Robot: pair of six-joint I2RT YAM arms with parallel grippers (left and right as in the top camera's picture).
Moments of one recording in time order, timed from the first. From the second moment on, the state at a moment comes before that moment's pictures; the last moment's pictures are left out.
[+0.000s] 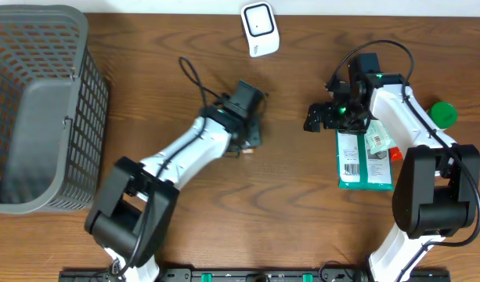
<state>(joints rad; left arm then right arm) -0.60 1.86 1.24 -0.58 0.04 -0.71 0.07 1.93 1.38 -0.91 -0.32 0.05</state>
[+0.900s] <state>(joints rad) -0.77 1.94 1.24 -0.52 -0.19 -0.77 0.10 1.93 1.38 -0.90 -0.32 0.05</state>
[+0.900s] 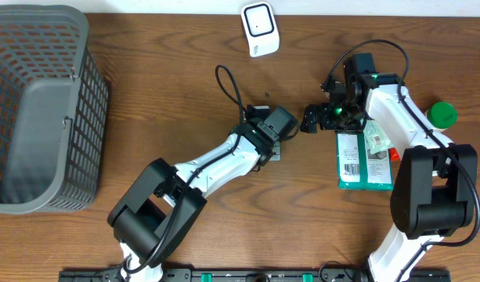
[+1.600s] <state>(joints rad) -0.50 1.53 1.25 -0.69 -0.19 -0.68 0.15 1.93 1.38 -0.86 -0.49 0.14</state>
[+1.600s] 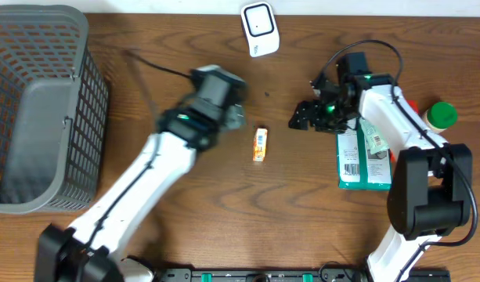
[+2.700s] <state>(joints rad) -0.17 1.53 1.26 -0.92 -0.19 -0.64 0.65 1.93 1.38 -0.78 0.01 0.60</state>
